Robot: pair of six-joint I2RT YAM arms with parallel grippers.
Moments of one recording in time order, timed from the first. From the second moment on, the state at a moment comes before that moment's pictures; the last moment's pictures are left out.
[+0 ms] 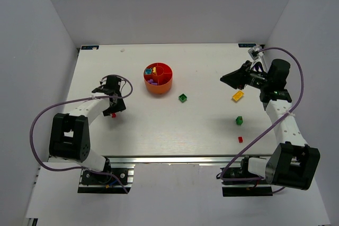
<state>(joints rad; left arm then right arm) -0.17 1.50 0.91 -0.57 -0.31 -0.48 -0.12 1.22 0.93 0.02 -1.13 0.18</state>
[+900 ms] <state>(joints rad) -0.16 1.56 0.91 -0.56 -0.33 -0.49 -0.16 1.22 0.92 0.05 -1.15 0.23</state>
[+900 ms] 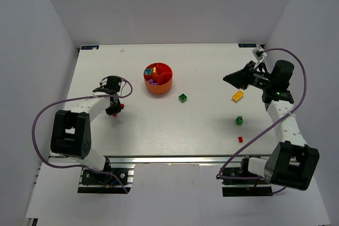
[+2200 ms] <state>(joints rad) -0.45 1.83 1.46 -0.34 0.18 -0.30 -0.18 1.22 0.92 0.07 -1.15 0.23</state>
